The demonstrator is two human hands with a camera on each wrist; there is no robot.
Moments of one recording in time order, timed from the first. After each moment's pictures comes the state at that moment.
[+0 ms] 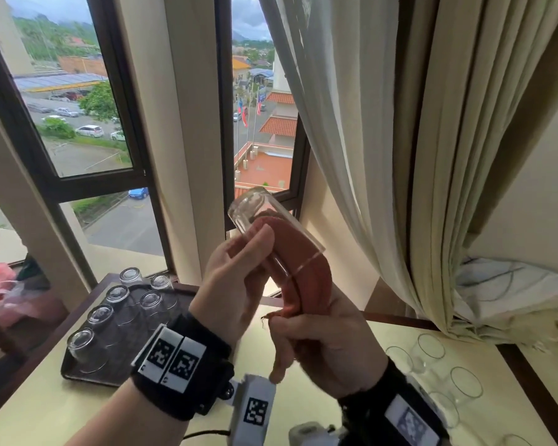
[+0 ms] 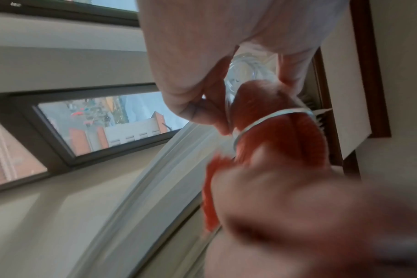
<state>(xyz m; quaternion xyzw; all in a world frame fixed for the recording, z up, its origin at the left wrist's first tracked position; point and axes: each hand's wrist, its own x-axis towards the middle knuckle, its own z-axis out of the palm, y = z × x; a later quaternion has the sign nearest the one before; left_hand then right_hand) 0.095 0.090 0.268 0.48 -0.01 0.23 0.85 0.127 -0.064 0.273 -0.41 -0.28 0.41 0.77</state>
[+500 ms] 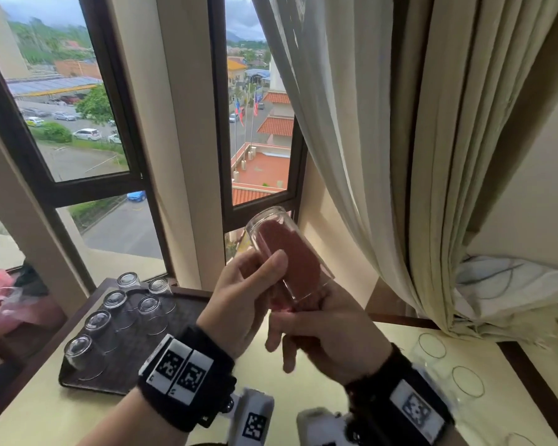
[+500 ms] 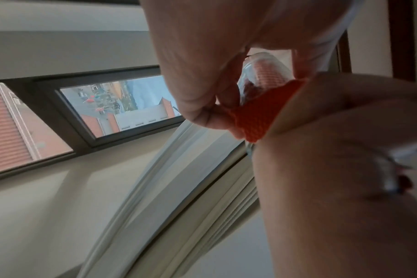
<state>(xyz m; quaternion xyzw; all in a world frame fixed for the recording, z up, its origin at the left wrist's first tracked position) 0.099 0.081 0.253 0.49 -0.04 0.17 0.86 0.149 -0.062 0.267 -0.46 -0.33 0.38 0.73</state>
